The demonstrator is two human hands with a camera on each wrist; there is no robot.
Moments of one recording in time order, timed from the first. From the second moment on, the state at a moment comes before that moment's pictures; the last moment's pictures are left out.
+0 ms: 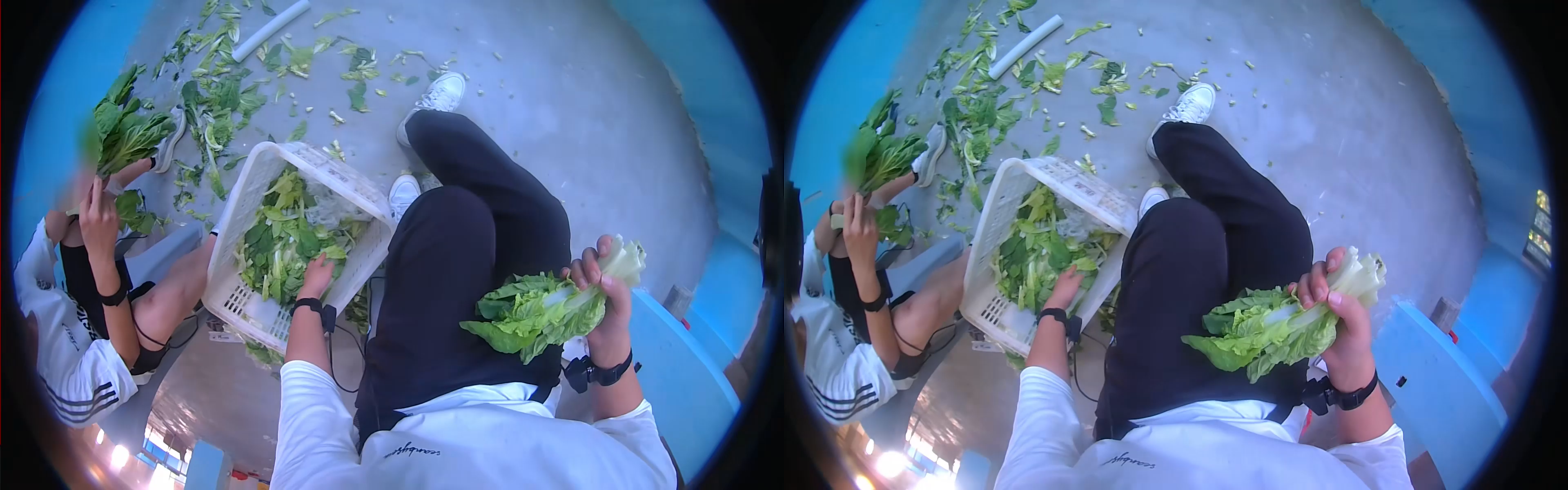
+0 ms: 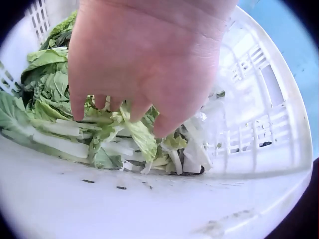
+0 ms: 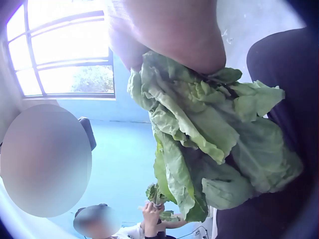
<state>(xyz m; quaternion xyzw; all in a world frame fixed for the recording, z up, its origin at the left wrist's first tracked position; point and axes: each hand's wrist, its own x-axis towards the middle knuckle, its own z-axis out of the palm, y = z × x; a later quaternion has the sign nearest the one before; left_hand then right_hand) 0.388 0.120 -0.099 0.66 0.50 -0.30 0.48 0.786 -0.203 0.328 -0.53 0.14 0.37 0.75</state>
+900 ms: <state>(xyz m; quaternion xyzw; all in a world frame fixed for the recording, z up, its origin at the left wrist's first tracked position) 0.319 0.111 0.055 0.41 0.59 0.02 0.70 0.706 -0.261 0.377 -0.53 0.05 0.40 0.75</state>
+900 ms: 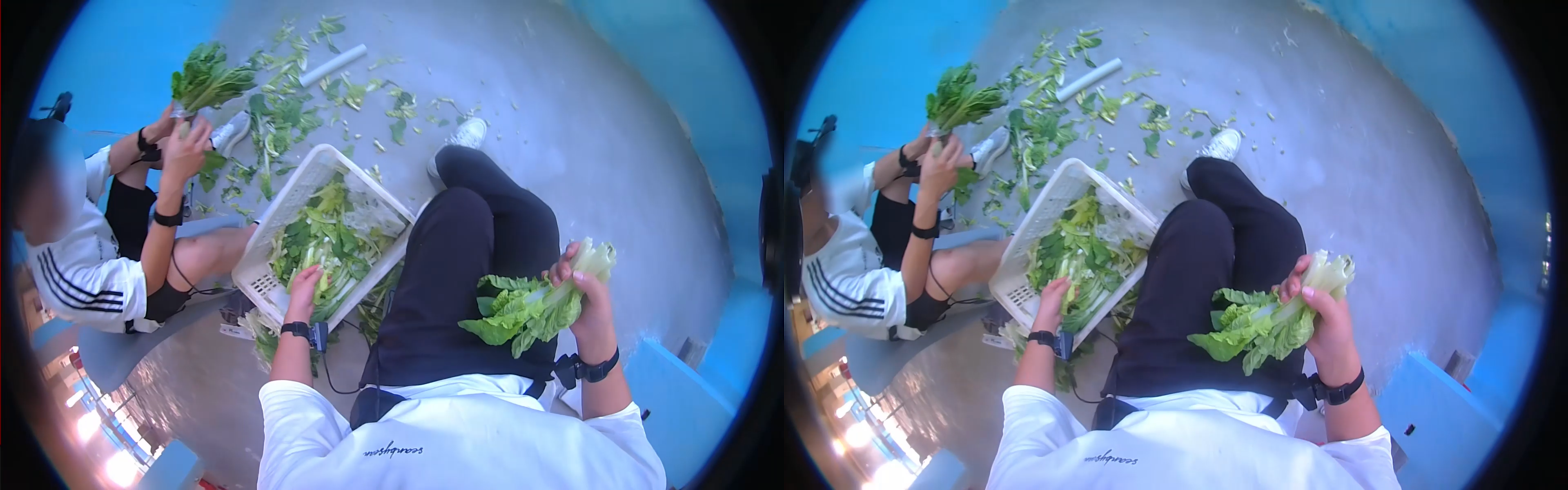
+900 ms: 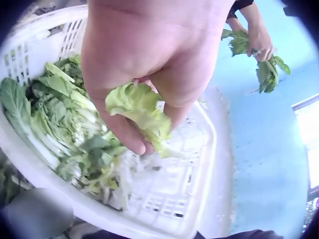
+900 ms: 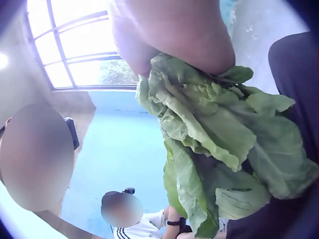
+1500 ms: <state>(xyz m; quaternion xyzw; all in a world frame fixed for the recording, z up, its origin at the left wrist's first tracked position) 0.495 -0.063 0.380 0.59 0.27 0.11 0.76 0.625 -0.253 0.405 -0.51 -0.12 0.55 0.65</state>
